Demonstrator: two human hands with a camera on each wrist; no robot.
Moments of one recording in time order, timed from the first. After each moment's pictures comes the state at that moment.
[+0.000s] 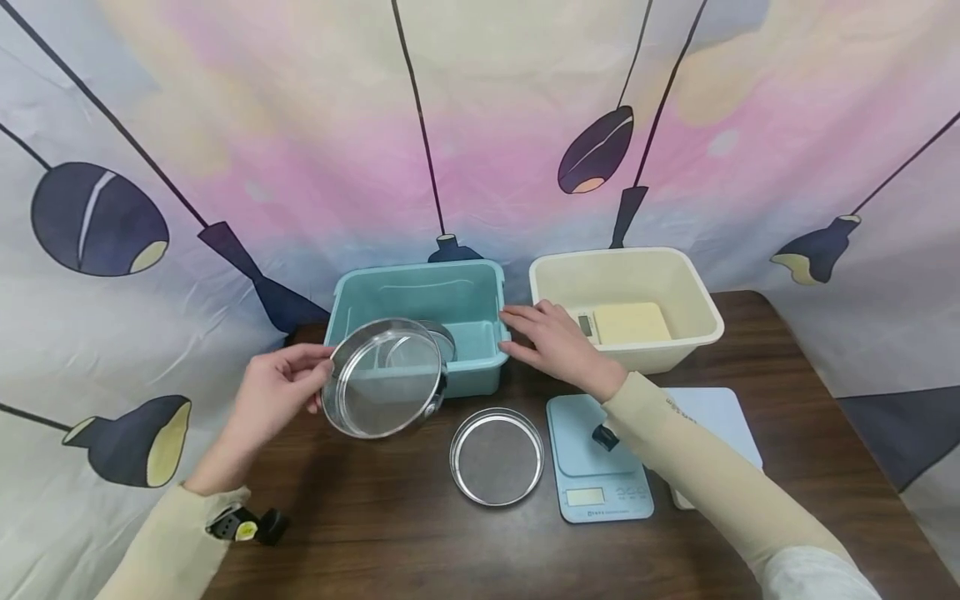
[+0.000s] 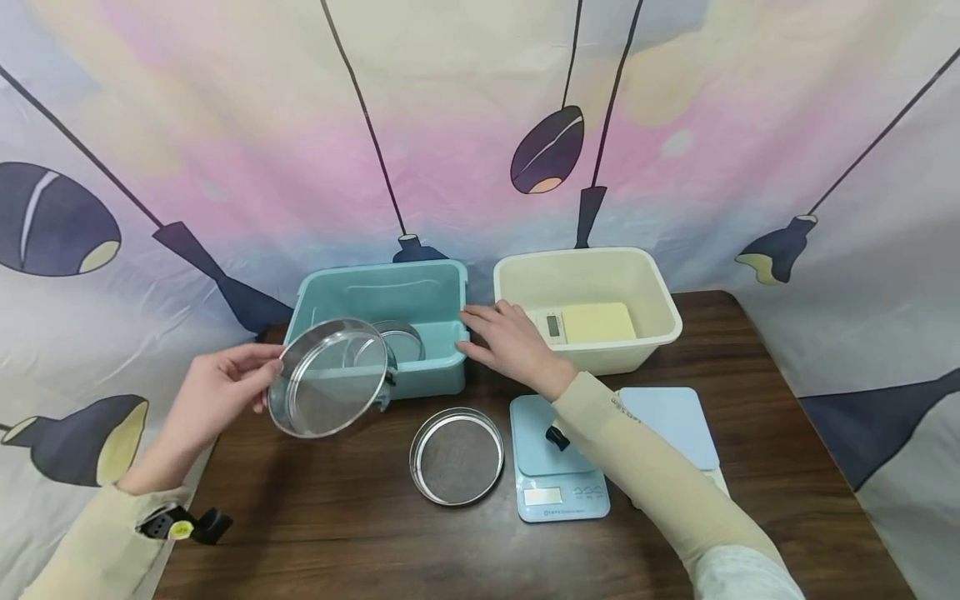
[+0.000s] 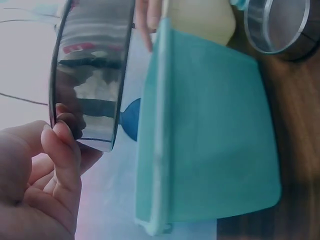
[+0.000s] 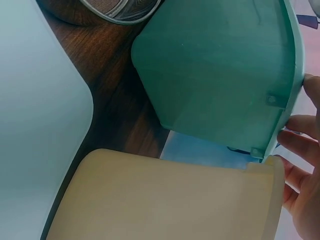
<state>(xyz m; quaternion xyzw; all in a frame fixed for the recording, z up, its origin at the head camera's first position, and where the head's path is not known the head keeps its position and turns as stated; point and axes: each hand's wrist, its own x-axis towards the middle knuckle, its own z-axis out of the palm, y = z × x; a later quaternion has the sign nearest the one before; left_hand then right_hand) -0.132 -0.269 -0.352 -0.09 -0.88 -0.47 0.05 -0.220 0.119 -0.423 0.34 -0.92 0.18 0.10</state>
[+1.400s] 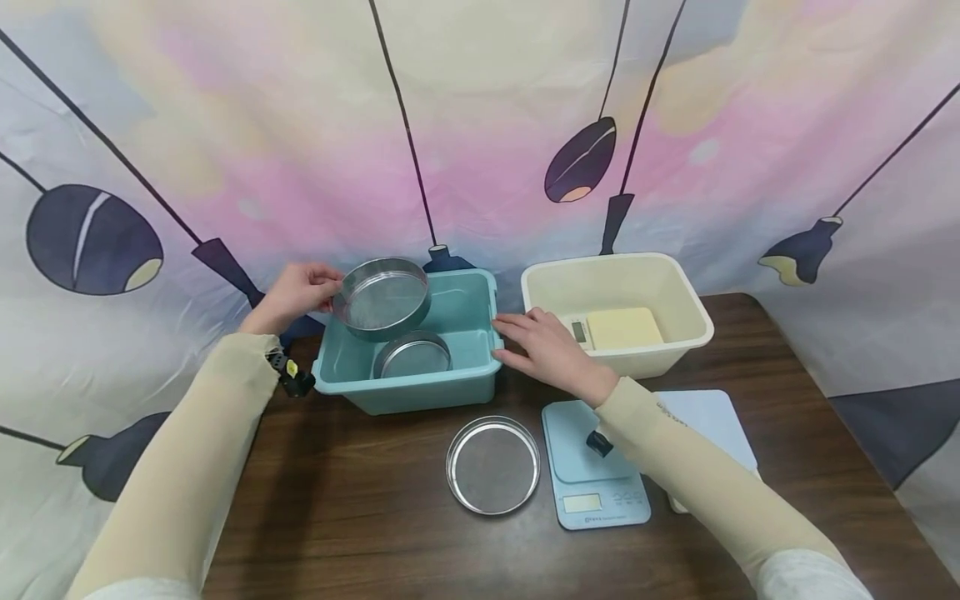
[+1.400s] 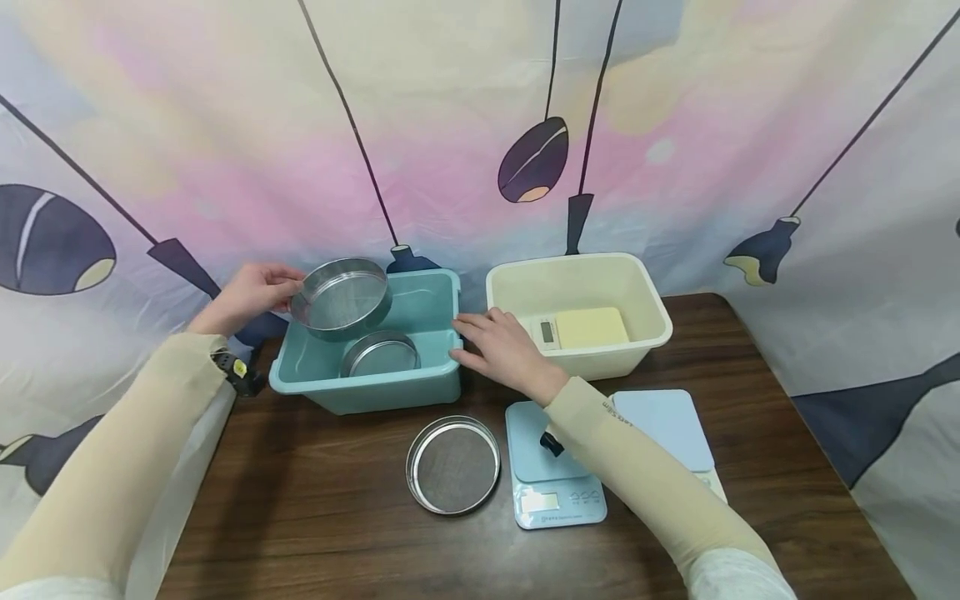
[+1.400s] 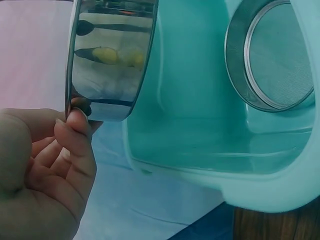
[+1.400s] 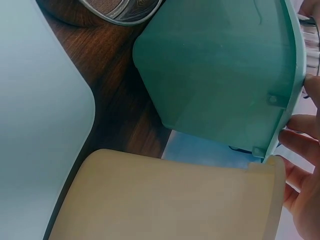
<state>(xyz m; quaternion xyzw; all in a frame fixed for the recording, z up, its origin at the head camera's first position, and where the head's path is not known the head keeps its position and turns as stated) -0.294 -0.287 -0.329 -0.09 -0.91 -0.39 -0.09 -0.217 0.118 -0.422 0.34 -0.92 0.18 0.10</state>
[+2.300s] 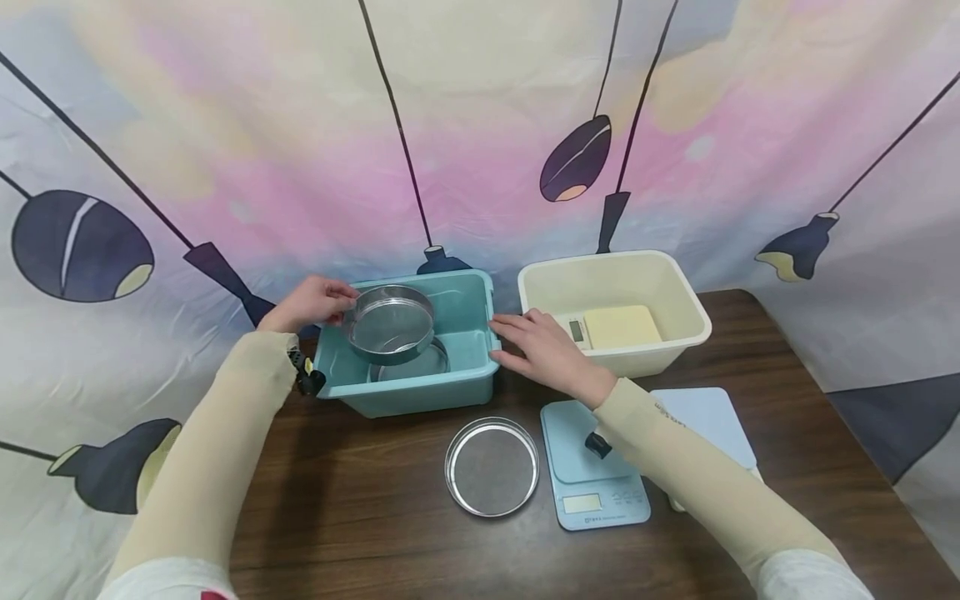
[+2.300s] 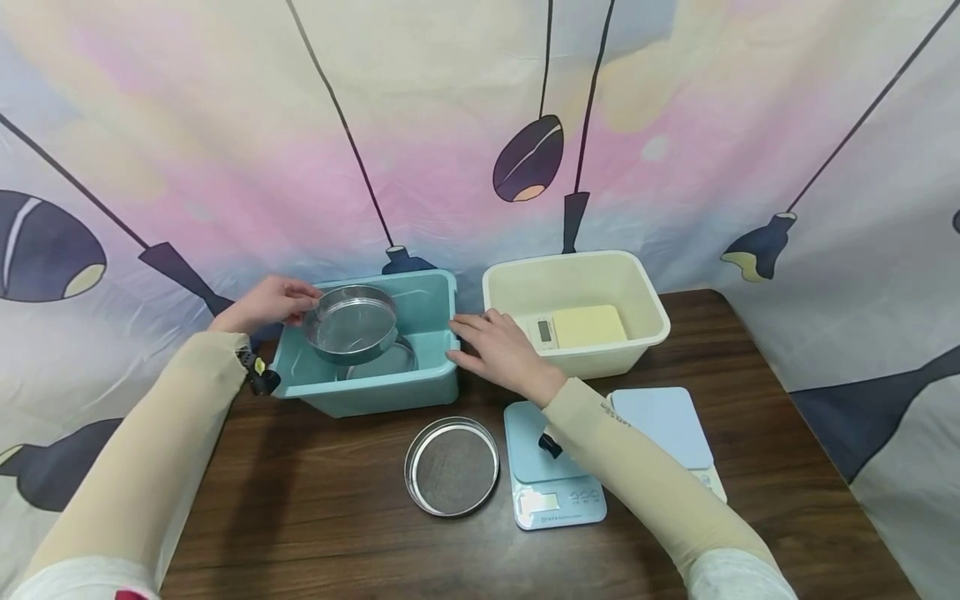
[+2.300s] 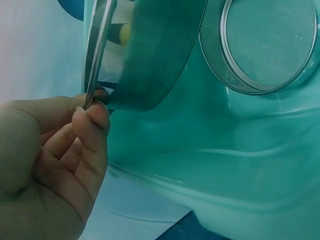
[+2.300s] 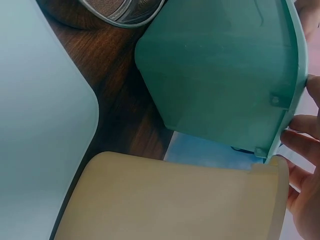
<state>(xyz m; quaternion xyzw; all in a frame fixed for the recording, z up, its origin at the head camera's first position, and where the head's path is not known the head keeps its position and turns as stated) -0.311 -0.280 -0.349 -0.12 -0.92 -0.32 -0.16 -0.219 0.118 -0.428 0.33 -0.92 0.19 0.10</state>
